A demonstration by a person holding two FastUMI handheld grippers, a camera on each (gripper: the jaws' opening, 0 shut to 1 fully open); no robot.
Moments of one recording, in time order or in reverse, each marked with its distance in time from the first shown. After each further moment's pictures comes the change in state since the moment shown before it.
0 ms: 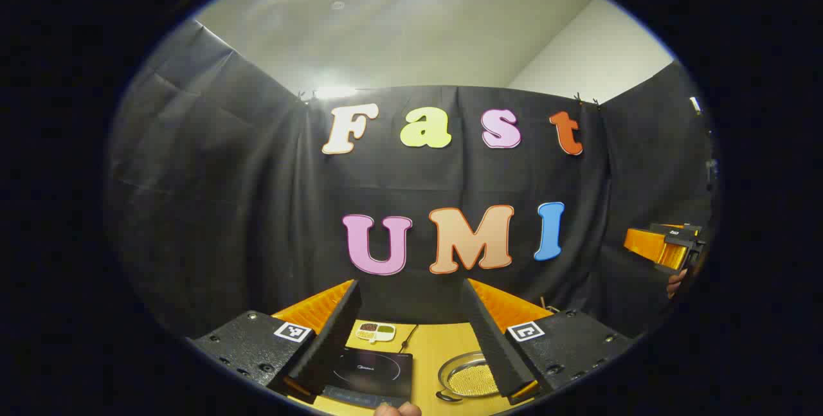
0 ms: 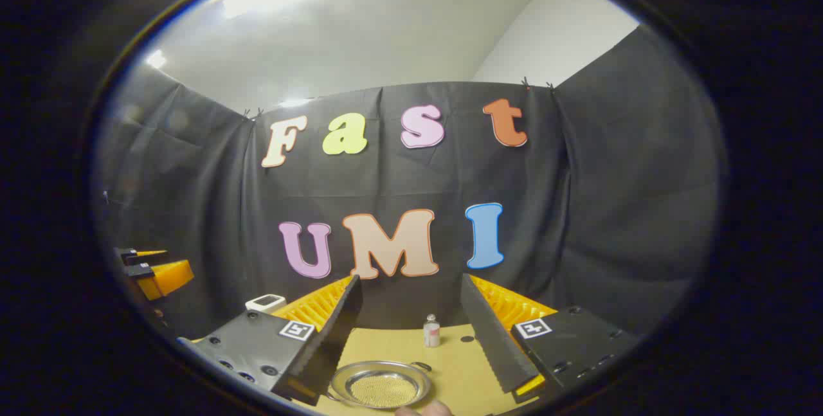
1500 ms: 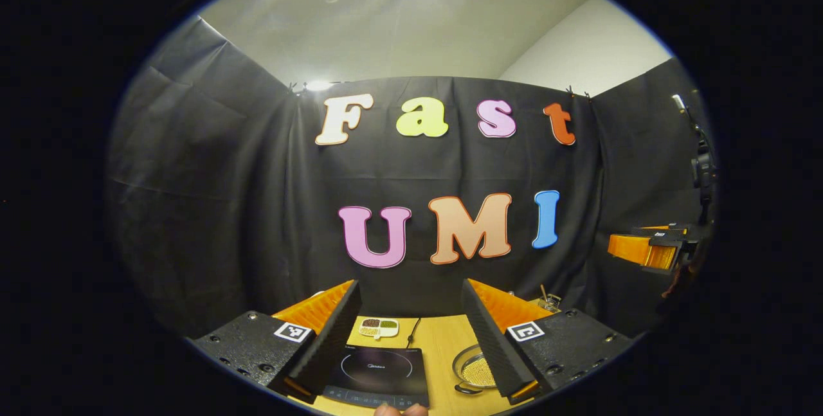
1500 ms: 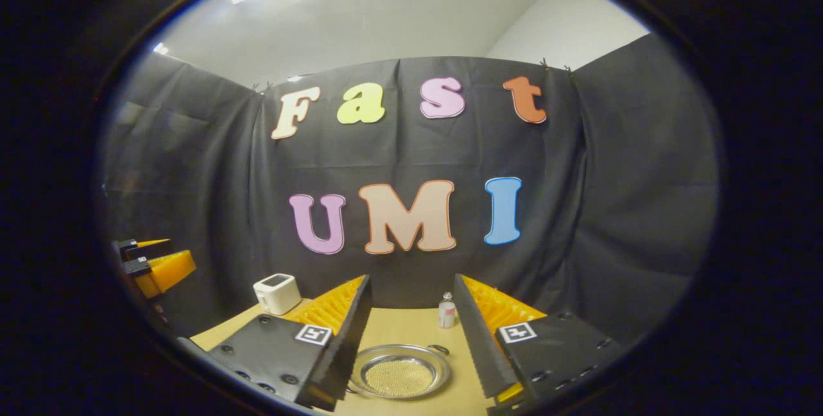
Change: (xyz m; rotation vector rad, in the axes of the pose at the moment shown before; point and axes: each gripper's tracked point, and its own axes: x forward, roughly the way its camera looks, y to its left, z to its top) left arm 0.010 0.041 -0.020 0.012 0.029 -0.064; right arm 0.011 0.058 -0.046 -0.052 0.133 0.014
